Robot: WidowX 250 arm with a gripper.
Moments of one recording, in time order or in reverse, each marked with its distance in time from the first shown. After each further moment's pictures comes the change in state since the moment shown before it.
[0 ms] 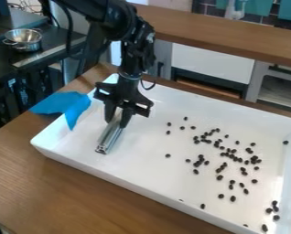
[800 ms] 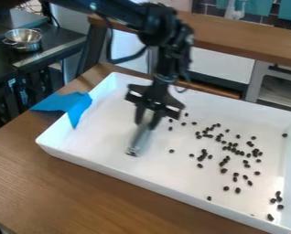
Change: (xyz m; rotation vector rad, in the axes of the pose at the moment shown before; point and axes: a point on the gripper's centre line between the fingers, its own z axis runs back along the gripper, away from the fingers) arm 0.000 -0.068 0.016 -0.023 0.032 -0.049
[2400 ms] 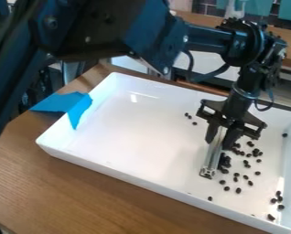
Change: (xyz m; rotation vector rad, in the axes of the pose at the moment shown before) arm -0.013 -0.124 0.026 -0.060 -0.005 -0.072
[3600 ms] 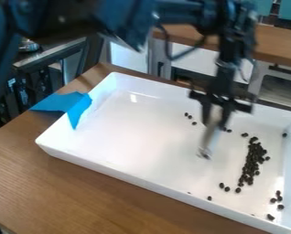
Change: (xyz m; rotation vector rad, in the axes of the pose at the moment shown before) arm 0.033 0.067 0.023 -0.098 0.012 0.041
